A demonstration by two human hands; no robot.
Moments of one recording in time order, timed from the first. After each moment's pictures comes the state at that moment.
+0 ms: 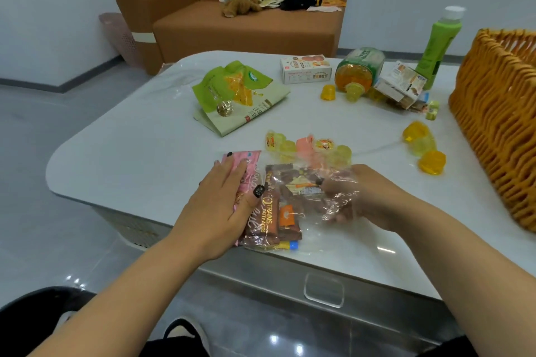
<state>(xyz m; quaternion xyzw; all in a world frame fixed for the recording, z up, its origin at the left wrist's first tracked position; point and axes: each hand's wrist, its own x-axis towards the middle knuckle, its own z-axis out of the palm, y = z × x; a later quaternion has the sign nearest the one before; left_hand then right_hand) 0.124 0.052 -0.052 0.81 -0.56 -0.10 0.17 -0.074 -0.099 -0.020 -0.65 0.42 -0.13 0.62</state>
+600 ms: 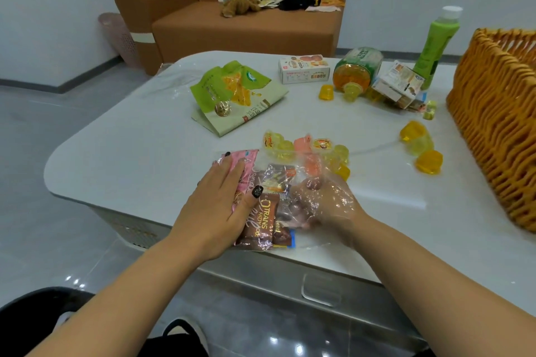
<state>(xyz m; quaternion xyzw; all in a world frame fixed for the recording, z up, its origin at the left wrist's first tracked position) 0.121 0.051 -0.053 0.81 -0.56 -0.09 0.17 -0.047 -0.071 -0.045 -0.65 0.43 -0.15 0.61</state>
